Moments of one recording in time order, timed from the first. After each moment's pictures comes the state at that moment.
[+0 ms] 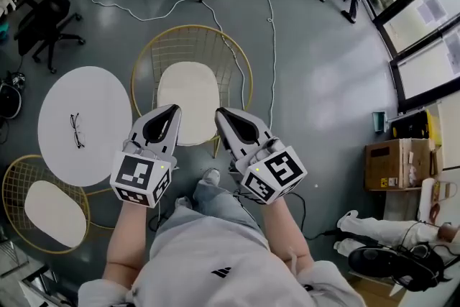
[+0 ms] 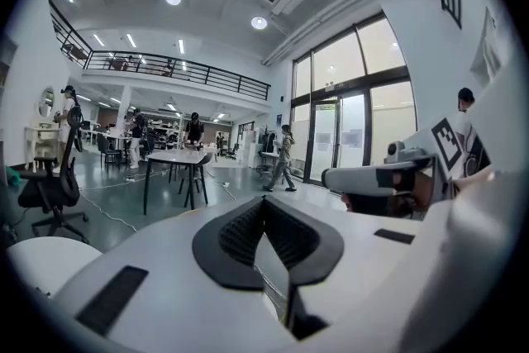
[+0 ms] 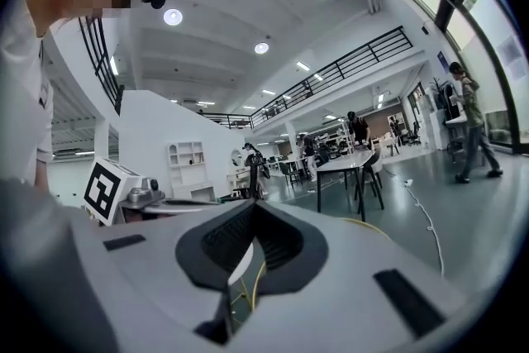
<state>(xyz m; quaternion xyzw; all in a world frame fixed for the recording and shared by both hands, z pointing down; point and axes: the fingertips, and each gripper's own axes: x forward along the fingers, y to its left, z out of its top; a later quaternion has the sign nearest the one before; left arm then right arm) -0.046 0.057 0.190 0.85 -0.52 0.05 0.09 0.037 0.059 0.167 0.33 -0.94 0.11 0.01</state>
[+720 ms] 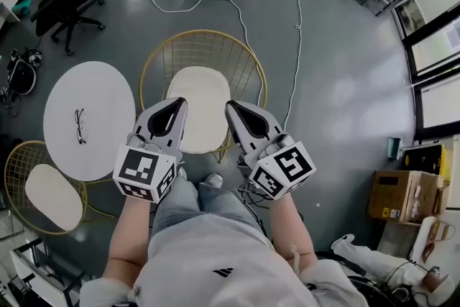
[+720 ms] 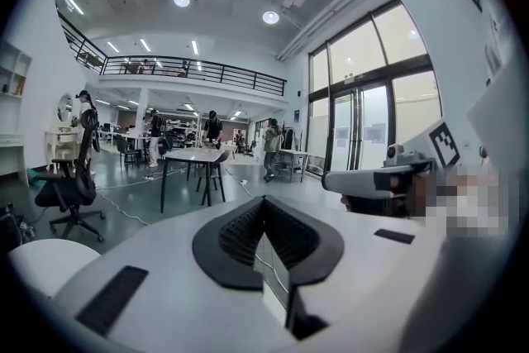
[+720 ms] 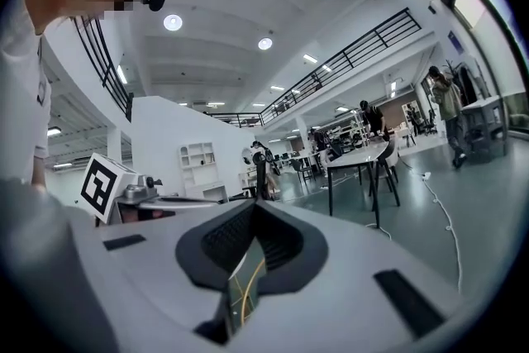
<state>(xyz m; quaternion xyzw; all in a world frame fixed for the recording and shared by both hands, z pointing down) -0.034 -0.019 0.195 0.81 -0.58 0.06 0.10 0.054 -0.032 0.179 0.27 -0.95 0.12 0.01</state>
